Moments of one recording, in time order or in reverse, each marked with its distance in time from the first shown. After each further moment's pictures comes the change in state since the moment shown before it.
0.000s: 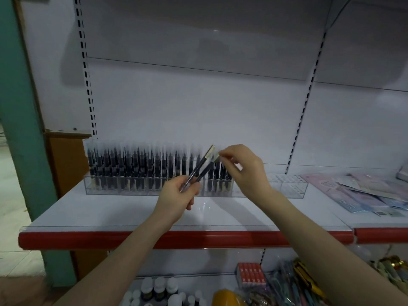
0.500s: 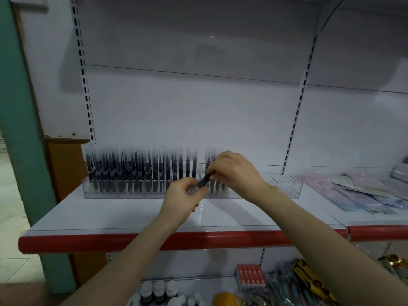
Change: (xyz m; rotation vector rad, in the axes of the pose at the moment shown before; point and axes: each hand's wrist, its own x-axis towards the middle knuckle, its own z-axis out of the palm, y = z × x) left_hand -0.002 0.010 0.017 0.138 -0.002 0.031; right_hand 0.007 0.005 -0.008 -0.264 -0.332 -0.314
